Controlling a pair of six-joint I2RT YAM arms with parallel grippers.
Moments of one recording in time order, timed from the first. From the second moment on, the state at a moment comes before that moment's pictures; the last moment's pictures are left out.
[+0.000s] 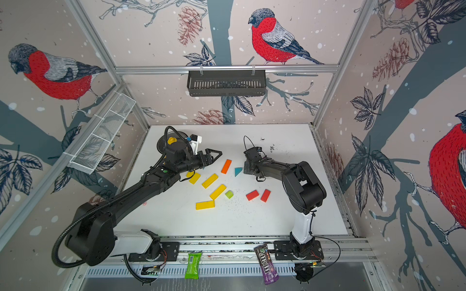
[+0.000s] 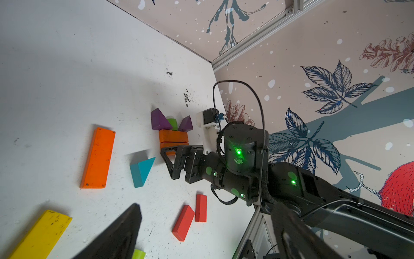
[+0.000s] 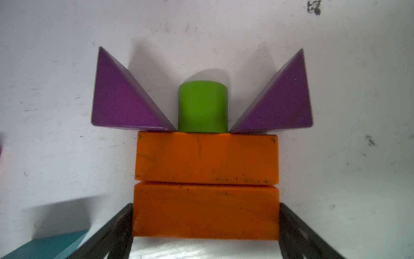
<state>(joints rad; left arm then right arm) -0.47 1.34 0.88 0.11 0.50 -0.81 0.52 1.87 1.07 -0.28 0.27 0.54</state>
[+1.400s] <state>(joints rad) -0.47 1.35 0.88 0.11 0.50 -0.81 0.52 1.77 1.01 -0.34 0.29 0.48</state>
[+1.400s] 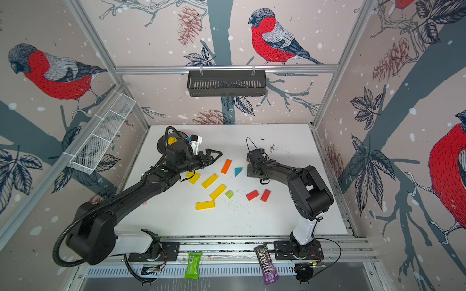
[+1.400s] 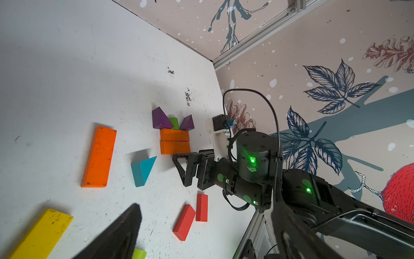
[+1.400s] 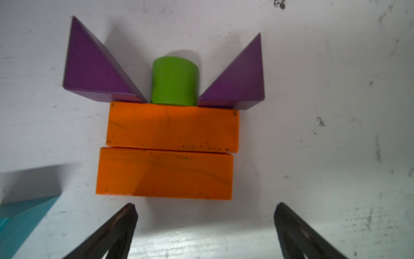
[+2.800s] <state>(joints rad) -0.47 1.35 0.88 0.11 0.50 -0.81 0.56 1.87 1.16 -0.40 0.37 0.44</state>
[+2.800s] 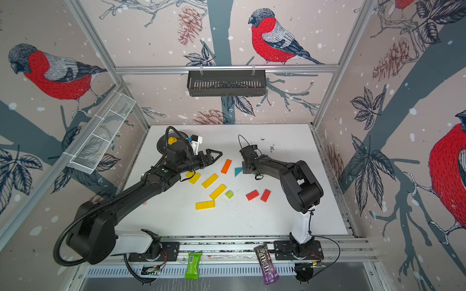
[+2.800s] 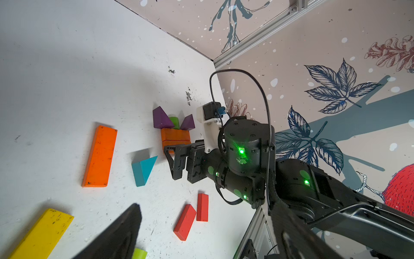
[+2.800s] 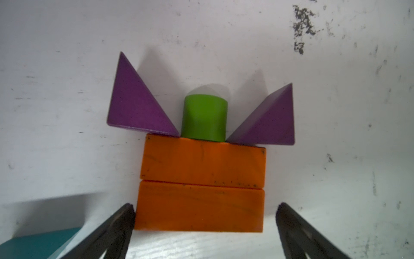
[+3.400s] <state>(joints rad) -0.31 1.29 0.88 0.05 0.34 -0.80 0.75 2.06 1.51 -0.41 0.24 0.31</state>
